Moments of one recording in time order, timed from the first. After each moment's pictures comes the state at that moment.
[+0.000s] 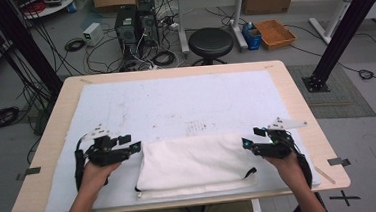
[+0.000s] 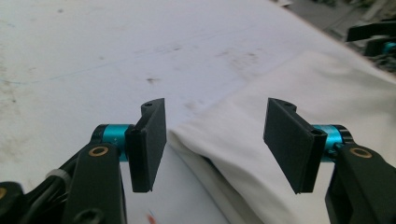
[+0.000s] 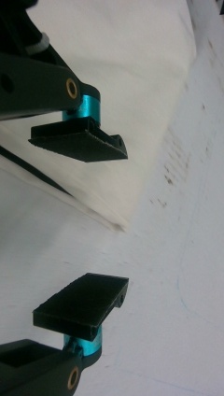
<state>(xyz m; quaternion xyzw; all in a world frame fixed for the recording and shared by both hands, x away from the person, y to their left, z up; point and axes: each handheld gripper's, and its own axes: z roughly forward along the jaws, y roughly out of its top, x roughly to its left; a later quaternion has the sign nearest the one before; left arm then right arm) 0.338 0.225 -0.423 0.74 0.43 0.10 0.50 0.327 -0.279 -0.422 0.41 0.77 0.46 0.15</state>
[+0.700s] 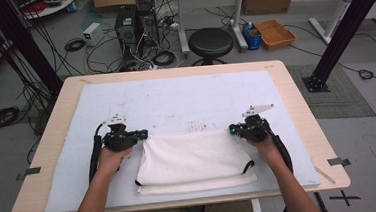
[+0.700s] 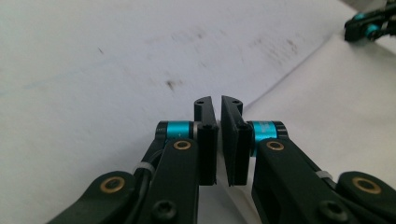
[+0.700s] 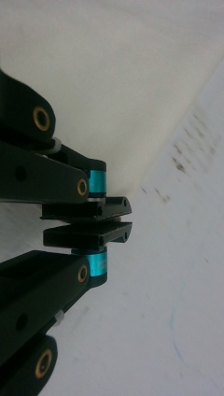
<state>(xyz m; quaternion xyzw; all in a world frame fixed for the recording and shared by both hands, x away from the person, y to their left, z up) 0.385 0.213 -0.442 0.75 0.44 0.09 0.50 0.393 -0.246 -0.440 0.37 0.83 0.40 0.13</state>
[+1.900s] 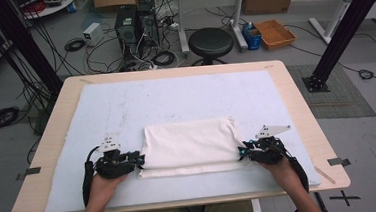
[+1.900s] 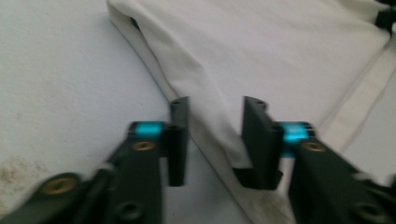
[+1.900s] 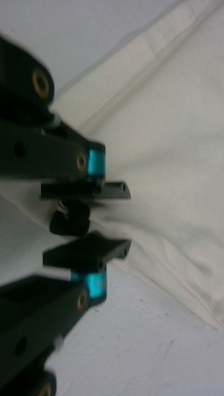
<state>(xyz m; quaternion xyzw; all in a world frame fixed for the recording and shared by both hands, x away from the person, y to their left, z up) 0.300 0.216 -0.451 0.78 0.42 0.09 0.46 0.317 -0.267 -0.441 0.36 0.83 0.40 0.12</state>
